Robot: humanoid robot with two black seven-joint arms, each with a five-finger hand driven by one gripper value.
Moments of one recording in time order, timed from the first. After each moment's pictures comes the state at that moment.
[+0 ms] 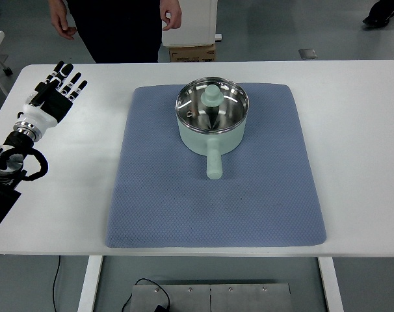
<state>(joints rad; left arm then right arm) -0.82 0.30 -0.78 -0.37 -0.33 -0.47 -0.04 0.02 0.00 0.69 0.16 0.03 -0.09 -0.05</state>
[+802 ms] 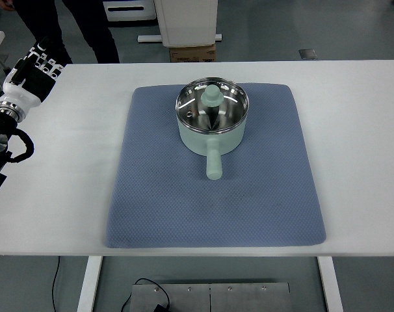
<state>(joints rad) -0.94 0.36 -0.80 -0.42 -0.29 -0.43 -0.04 0.02 0.00 0.69 0.16 0.03 -0.09 -0.05</state>
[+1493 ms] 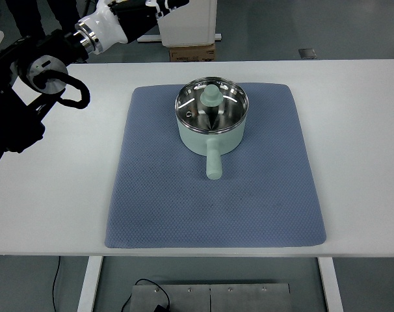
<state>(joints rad) -1.20 0.29 -0.55 -0.82 0.06 -0.44 -0.03 0.02 0.00 0.69 0.16 0.03 -0.09 -0.05</state>
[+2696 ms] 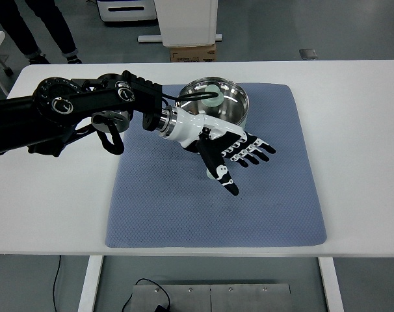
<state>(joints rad) -1.47 0.21 0.23 -1.03 0.23 -0.61 -0.03 0.02 0.00 0.69 0.16 0.03 -0.09 -0.05</state>
